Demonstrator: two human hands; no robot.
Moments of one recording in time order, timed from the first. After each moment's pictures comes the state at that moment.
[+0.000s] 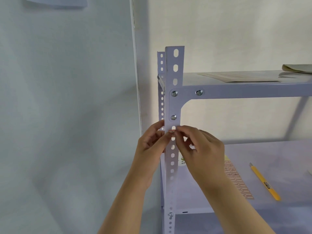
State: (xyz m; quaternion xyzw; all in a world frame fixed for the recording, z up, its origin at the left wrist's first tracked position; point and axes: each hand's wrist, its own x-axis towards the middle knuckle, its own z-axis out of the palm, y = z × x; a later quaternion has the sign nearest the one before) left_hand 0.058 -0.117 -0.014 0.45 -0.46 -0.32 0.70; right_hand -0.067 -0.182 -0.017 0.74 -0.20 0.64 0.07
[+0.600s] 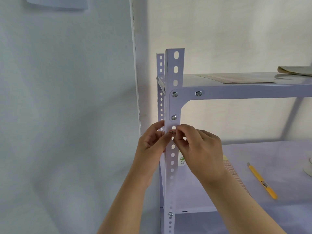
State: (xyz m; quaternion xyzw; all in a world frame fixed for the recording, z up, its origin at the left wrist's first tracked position) left_hand 0.059 -0.116 -0.011 0.45 -0.47 -0.33 0.69; right_hand -0.063 -0.193 -0.013 0.74 -0.20 0.61 0.18
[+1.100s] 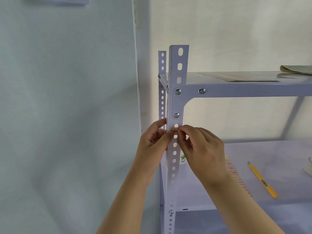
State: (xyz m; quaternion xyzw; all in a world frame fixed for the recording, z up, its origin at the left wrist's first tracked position) left_hand 0.059 -0.115 -0.010 0.45 -0.47 -0.32 0.69; right_hand -0.066 -0.189 -0.021 0.75 -0.19 0.61 0.17
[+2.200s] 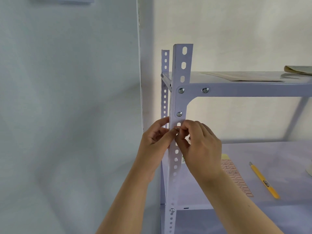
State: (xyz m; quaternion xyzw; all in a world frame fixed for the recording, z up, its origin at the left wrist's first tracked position) left_hand 0.060 -0.114 -0.009 0.46 -0.48 -0.31 0.69; right_hand -0.054 -0.183 -0.019 0.75 -0.24 0.60 0.14
